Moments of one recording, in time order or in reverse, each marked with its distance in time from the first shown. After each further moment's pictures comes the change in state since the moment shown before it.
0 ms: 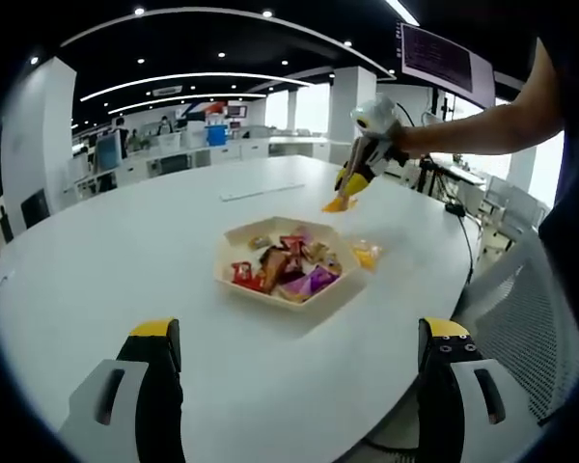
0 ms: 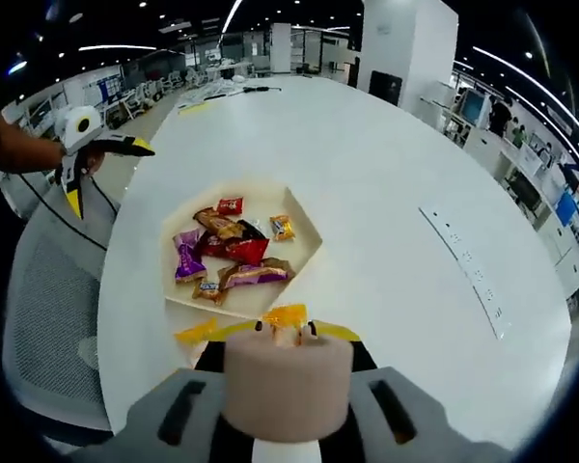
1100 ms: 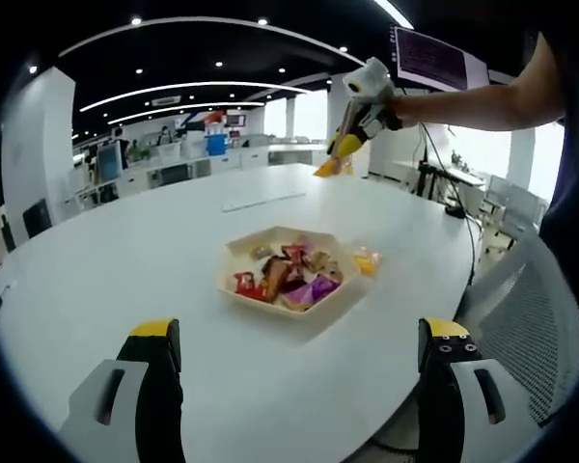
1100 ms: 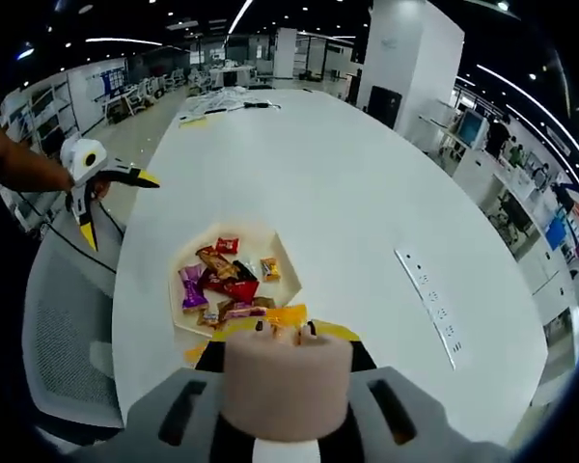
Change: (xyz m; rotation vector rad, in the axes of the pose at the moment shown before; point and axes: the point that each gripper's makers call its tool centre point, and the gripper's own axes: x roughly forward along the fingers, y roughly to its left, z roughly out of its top) left arm -0.003 0.000 0.009 0.026 -0.038 0.008; right arm -0.039 -0.004 0.066 -0.071 -0.026 -0.031
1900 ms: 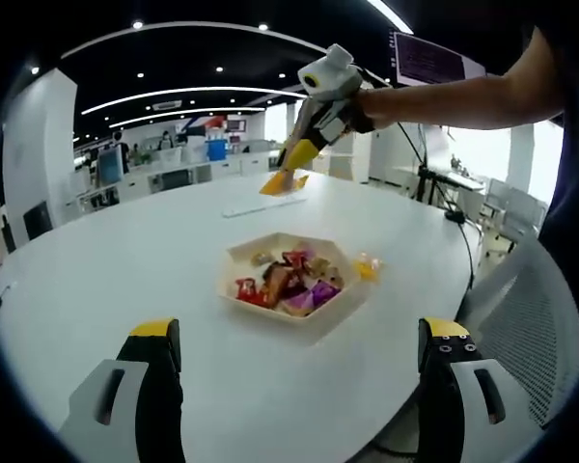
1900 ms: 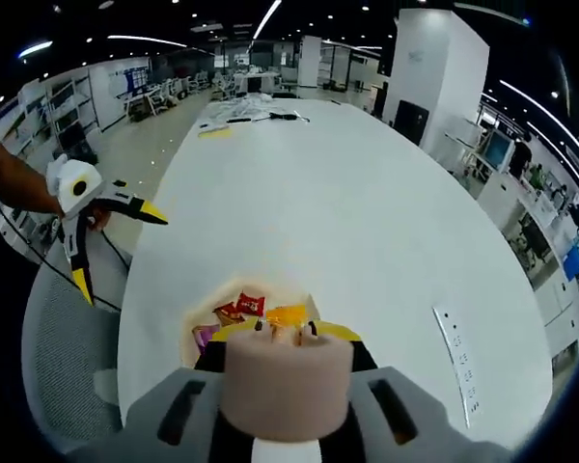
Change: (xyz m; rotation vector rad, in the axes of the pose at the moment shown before) left arm -0.002 0.001 0.006 -0.002 -0.026 0.003; right arm 0.072 0.035 0.083 -0.069 -0.037 0.083
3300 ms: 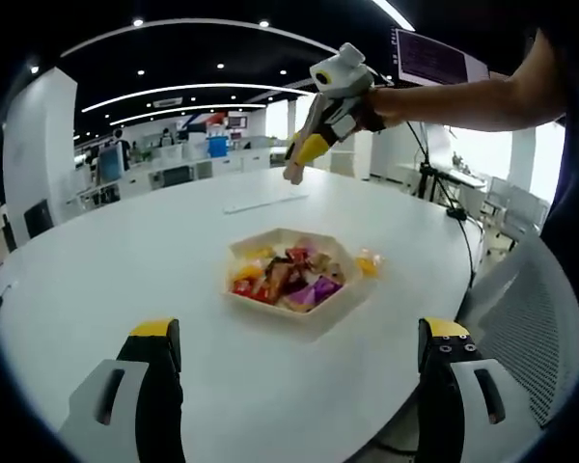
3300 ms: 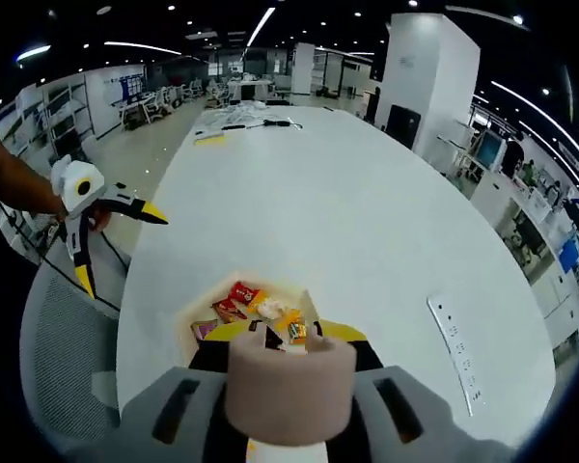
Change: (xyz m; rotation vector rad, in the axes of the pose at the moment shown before) left arm 0.001 0.001 -0.004 0.000 0.018 0.002; right arm -0.028 -0.004 -0.027 0.037 -0.036 -0.037
